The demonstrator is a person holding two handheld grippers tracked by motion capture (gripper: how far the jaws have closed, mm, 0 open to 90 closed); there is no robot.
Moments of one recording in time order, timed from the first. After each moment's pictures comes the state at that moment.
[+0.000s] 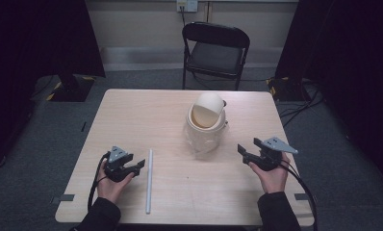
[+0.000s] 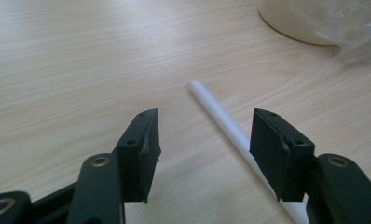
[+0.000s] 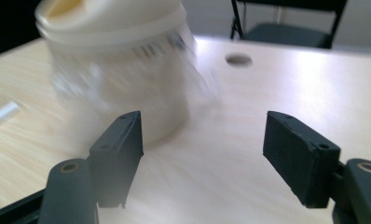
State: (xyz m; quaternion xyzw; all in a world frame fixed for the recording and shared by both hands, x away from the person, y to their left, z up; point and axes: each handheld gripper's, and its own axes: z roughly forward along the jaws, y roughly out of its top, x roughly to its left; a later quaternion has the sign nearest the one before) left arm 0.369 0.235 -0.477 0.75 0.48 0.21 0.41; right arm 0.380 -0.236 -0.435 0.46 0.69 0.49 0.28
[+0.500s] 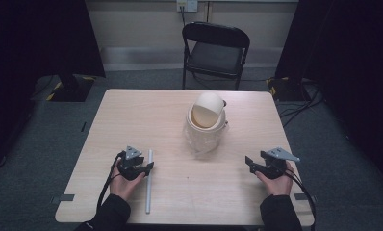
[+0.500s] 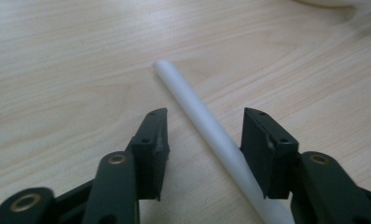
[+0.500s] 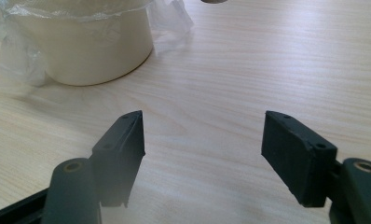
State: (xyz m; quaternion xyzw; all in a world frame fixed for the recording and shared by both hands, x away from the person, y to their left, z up) left arm 0.381 0.207 -0.493 0.78 0.48 0.19 0.36; right arm 0.378 -0.266 -0.482 0.50 0.71 0.43 0.25
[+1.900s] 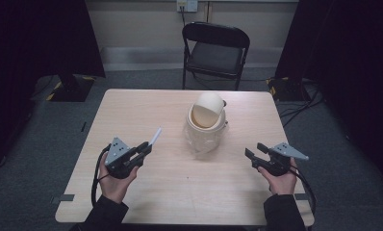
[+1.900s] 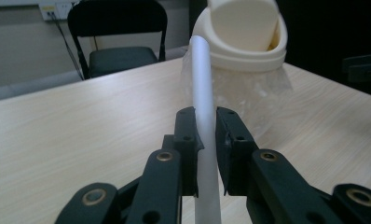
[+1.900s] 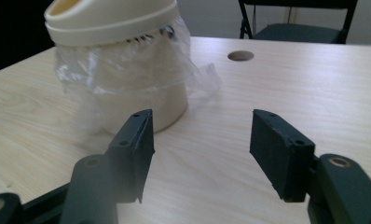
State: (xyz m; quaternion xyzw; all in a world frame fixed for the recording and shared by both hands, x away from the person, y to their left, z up) left arm 0.337 0.205 -0.395 0.72 0.36 0.26 0.53; right arm 0.373 -0.264 -0.449 0.46 0.68 0.51 0.25
